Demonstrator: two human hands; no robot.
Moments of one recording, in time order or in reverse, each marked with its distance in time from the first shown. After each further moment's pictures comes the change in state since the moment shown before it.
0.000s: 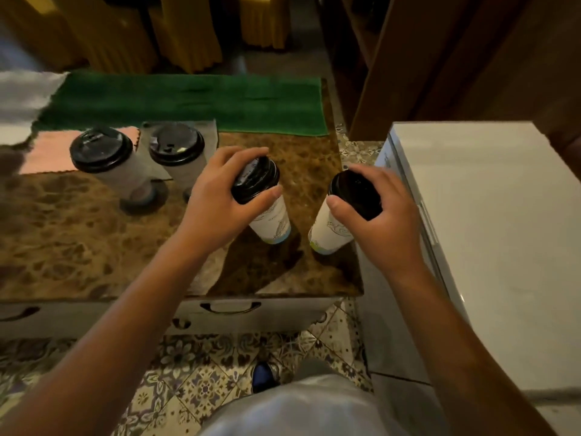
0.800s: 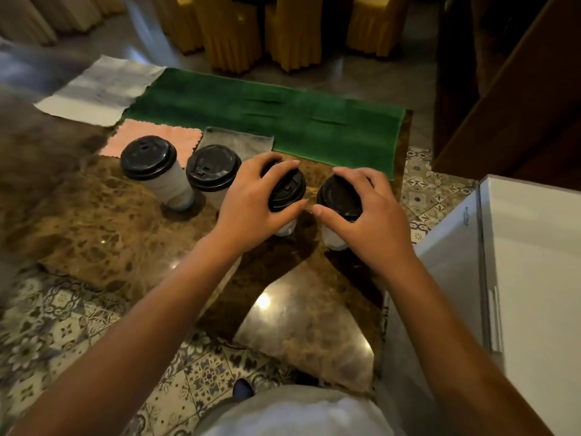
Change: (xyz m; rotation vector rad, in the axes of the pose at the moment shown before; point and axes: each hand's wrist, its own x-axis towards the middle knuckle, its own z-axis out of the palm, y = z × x) left_hand 0.071 -0.043 0.035 0.417 0.147 -0.095; right_hand 0.141 0.031 0.076 -0.091 -0.392 -0.203
